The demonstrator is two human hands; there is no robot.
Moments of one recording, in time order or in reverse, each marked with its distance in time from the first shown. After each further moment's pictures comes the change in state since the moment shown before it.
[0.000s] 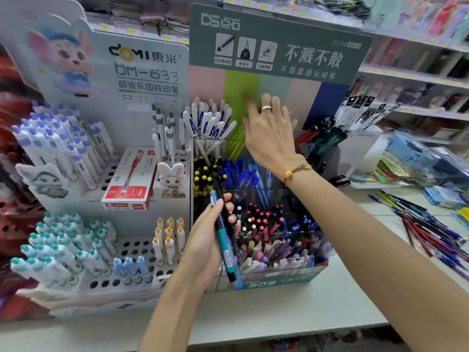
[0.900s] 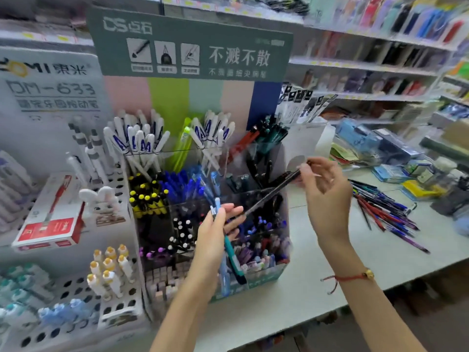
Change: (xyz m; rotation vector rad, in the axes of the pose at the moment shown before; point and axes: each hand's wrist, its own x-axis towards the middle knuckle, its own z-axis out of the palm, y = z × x) left_hand 0.037 -0.061 0.057 0.353 -0.017 -0.027; right_hand -0.141 0.088 -0.079 0.985 0.315 0.882
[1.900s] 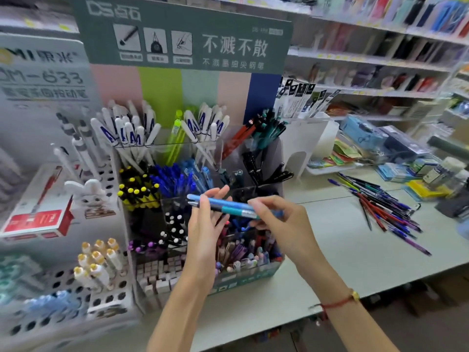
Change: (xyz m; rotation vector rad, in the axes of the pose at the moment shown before) left_hand -0.008 -0.004 0.012 -0.015 0.061 0.234; right_hand -0.036 0.012 0.004 0.085 -0.490 0.295
